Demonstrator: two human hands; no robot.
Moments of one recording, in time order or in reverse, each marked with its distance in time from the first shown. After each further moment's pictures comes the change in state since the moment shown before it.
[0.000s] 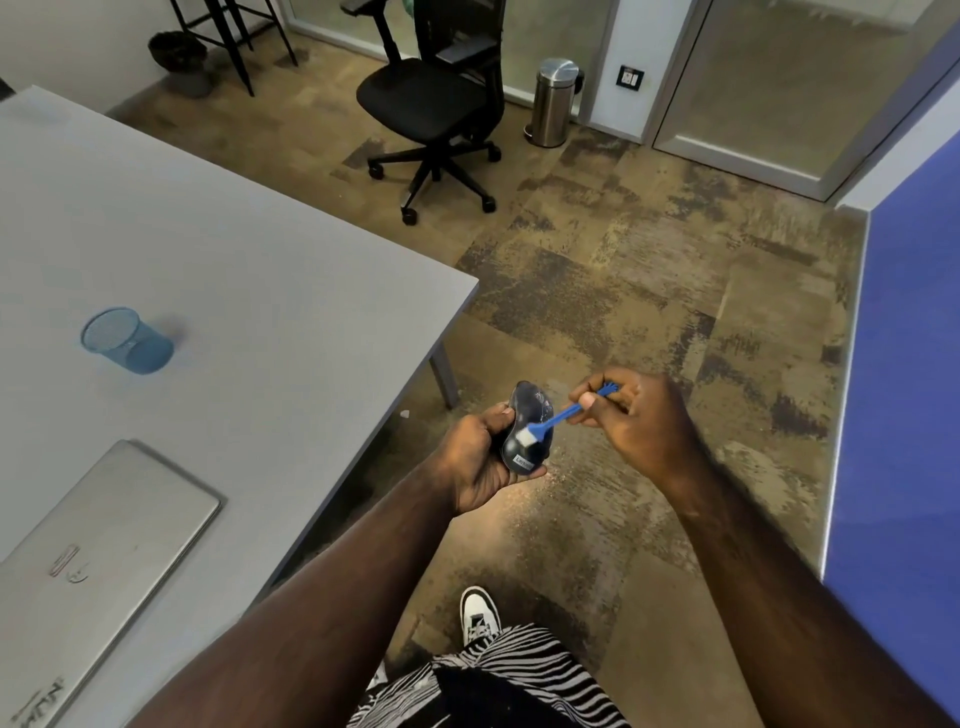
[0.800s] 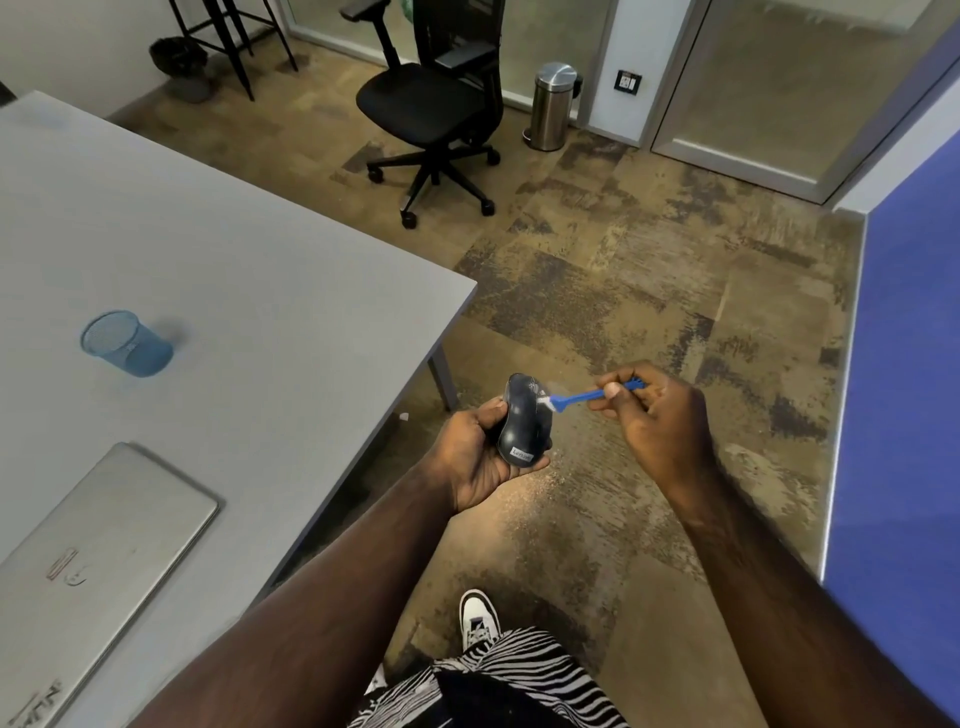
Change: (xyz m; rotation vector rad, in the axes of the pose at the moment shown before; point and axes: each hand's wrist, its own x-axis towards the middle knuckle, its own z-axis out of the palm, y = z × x) left_hand 0.002 0.001 -0.004 -0.184 -0.066 0.016; right_hand -0.006 0.014 -0.008 -0.064 0.218 -0.010
